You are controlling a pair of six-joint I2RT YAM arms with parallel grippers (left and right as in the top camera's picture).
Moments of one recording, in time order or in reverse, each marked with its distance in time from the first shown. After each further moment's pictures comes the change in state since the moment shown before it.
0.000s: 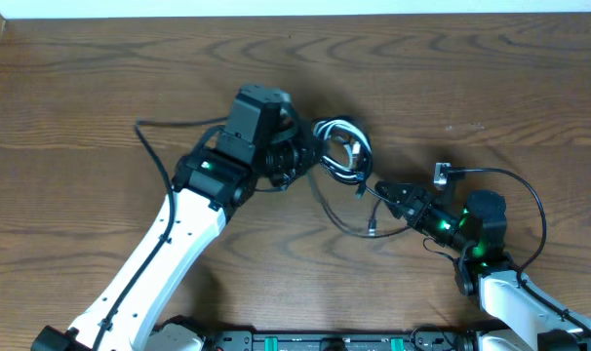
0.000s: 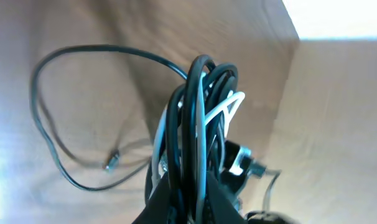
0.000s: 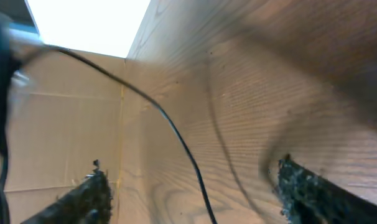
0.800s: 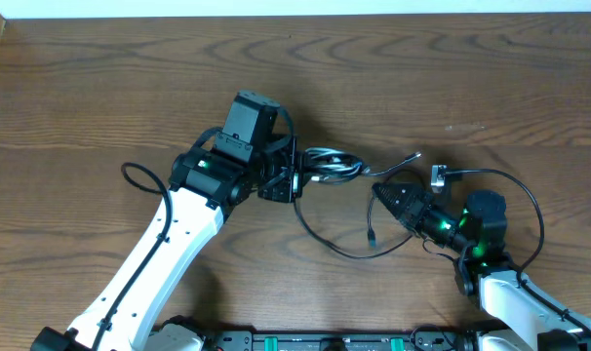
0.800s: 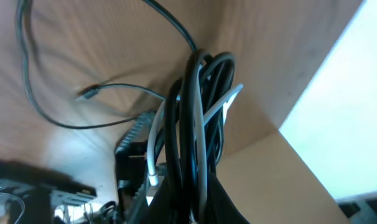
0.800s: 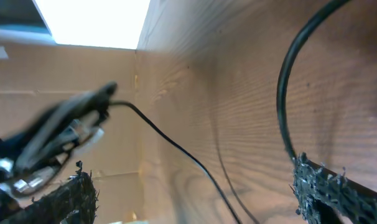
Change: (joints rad) left arm 0.017 0.000 0.000 -0.169 0.001 -0.820; right arm 0.000 0.000 0.000 0.000 -0.071 0.109
